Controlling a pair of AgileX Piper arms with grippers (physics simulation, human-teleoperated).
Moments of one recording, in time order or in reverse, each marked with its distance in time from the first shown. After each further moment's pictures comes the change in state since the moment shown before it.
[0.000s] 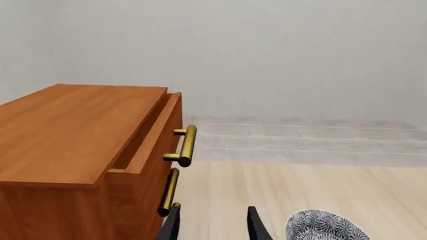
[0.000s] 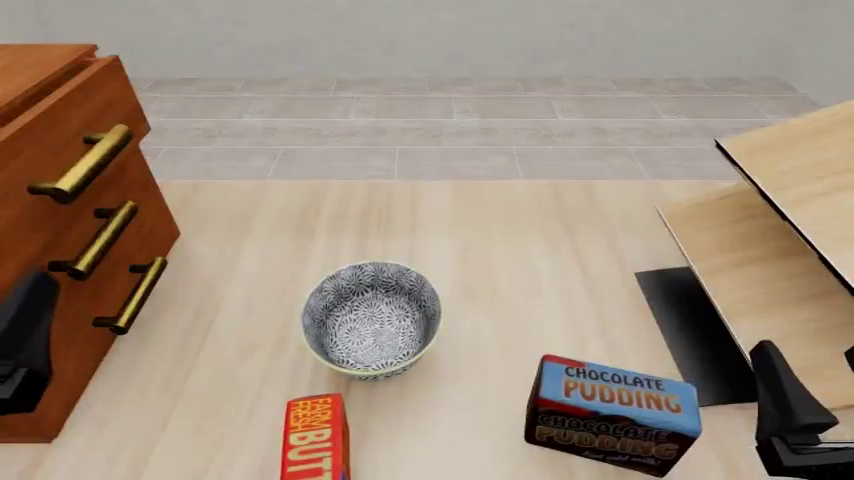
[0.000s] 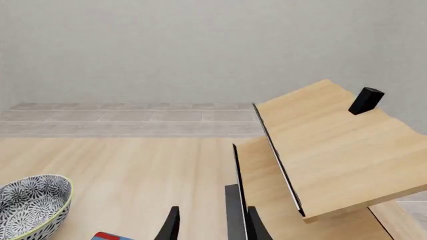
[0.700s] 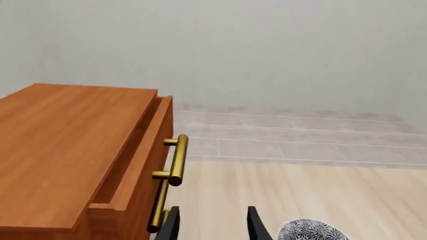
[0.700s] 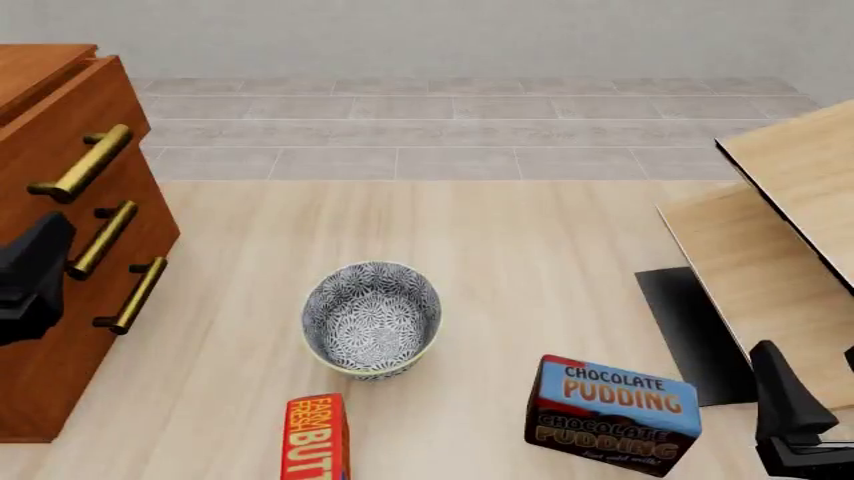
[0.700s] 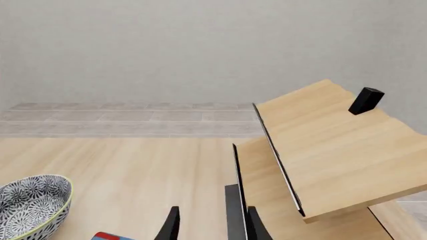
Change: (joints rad) left arm -0.027 0.229 -0.138 -0.028 -0.034; right arm 0.000 0.000 0.000 0.000 0.000
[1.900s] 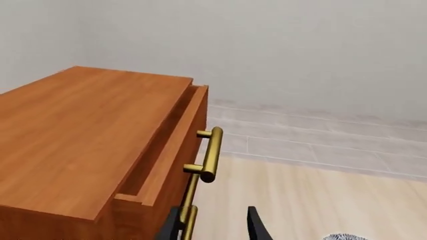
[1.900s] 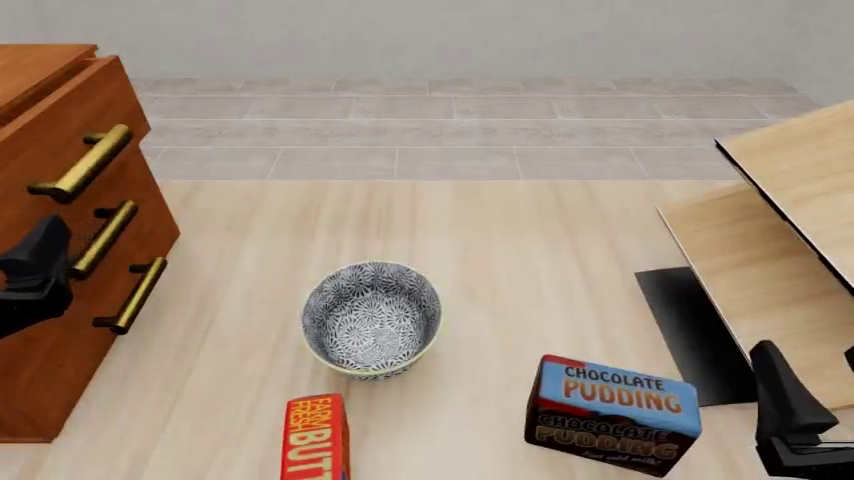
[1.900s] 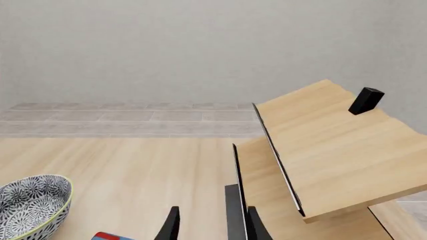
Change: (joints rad) left arm 0.143 0.167 0.080 -0.221 -0.003; right arm 0.000 0.000 0.000 0.000 0.000
